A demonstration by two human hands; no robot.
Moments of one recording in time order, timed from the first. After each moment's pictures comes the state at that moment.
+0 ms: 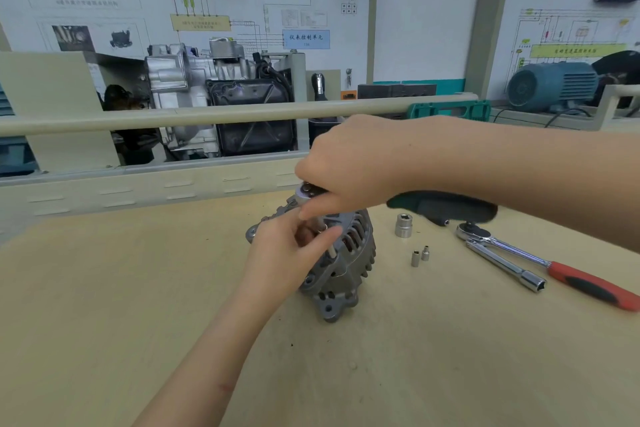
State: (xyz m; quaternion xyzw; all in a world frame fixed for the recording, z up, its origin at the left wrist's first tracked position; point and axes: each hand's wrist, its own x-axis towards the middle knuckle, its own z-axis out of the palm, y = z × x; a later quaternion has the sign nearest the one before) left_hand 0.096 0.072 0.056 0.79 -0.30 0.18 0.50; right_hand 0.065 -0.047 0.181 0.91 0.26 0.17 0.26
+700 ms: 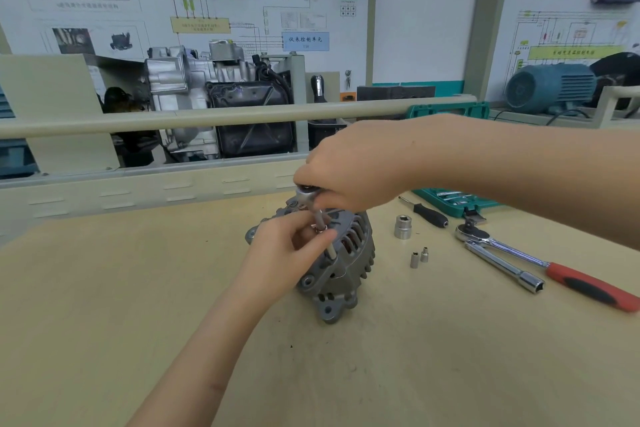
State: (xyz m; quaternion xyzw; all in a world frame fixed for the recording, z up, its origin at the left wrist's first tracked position) left_hand 0.095 0.078 0.062 0.78 -0.33 0.14 0.51; right_hand 0.065 -0.050 0.181 0.92 0.27 0.15 0.24
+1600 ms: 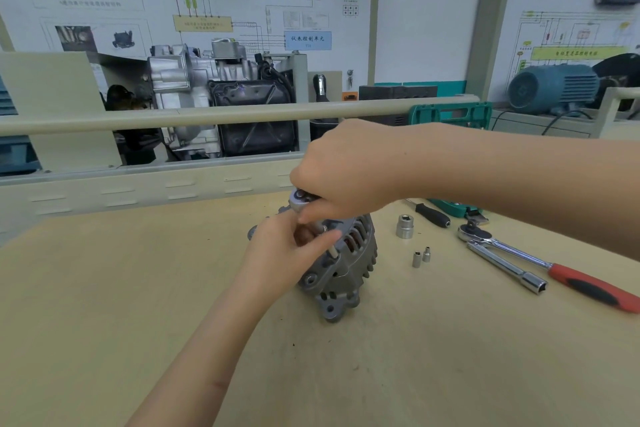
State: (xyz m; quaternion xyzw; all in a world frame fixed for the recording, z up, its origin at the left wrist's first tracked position) left_hand 0.096 0.079 0.064 0.81 -0.30 0.14 0.48; right_hand 0.078 -0.043 0.176 0.90 0.26 0.18 0.28
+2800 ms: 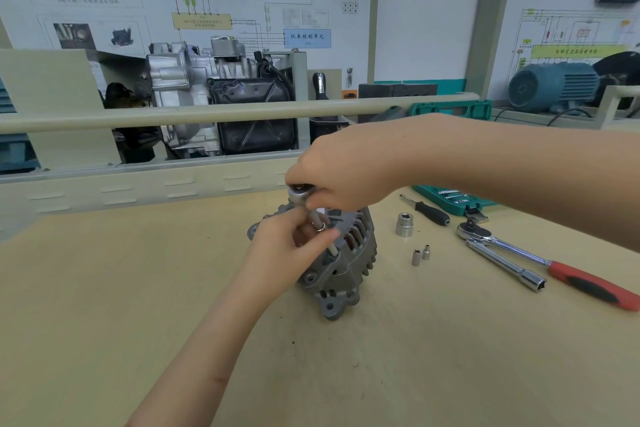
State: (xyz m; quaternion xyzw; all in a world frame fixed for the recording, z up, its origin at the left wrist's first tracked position) left_hand 0.099 0.078 0.059 0.80 -0.31 0.14 0.49; right_hand 0.072 -0.043 0.178 0.92 0.27 0.15 0.24
